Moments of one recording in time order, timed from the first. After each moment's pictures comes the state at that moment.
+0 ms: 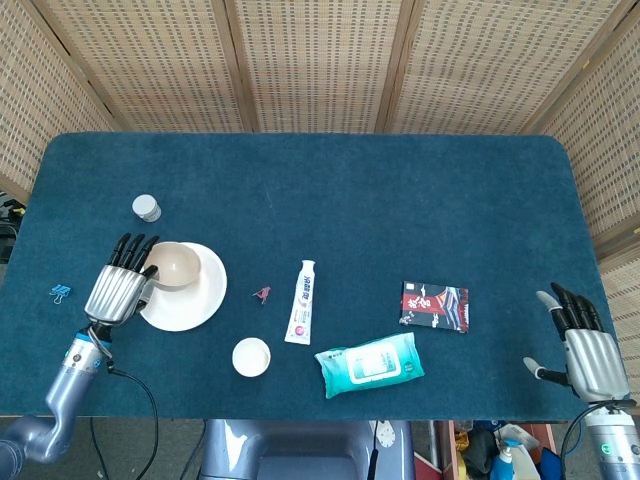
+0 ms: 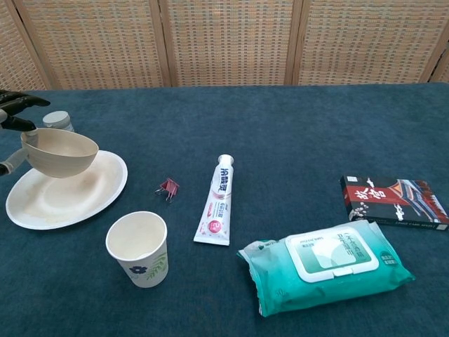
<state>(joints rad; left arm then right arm) -0.42 -1.57 -0.10 -1.04 1.57 1.28 0.14 0.09 -1.12 0.06 -1.65 -1.46 1.42 0.02</state>
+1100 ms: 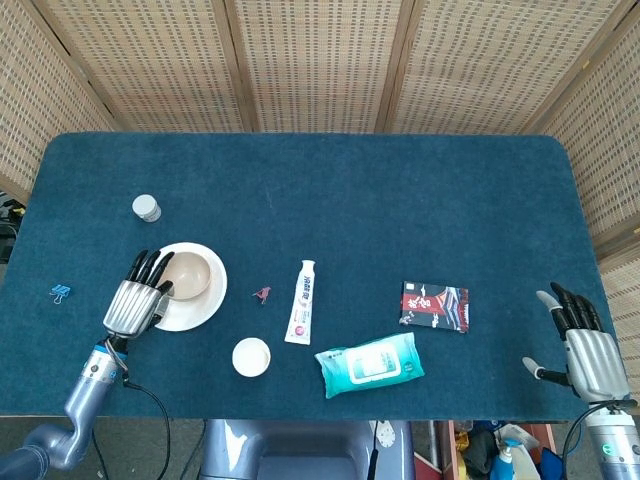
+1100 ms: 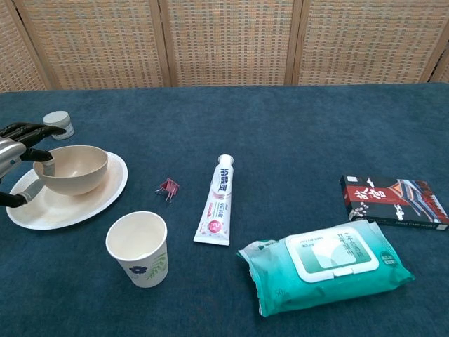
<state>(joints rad) -0.40 -1.71 -0.03 -0.86 1.58 1.32 0.04 0.09 -1.11 0.06 -1.65 -1.47 1.42 0.05</state>
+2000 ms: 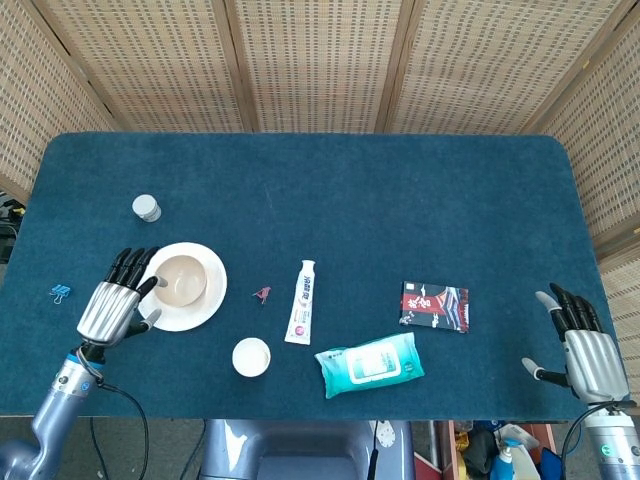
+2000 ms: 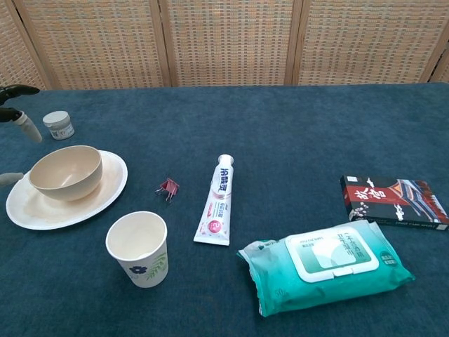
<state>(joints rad) -0.37 -1.45 -0.02 -1.30 1.60 1.40 0.06 0.09 -1.11 0.06 -1.66 -1.47 1.43 0.03</state>
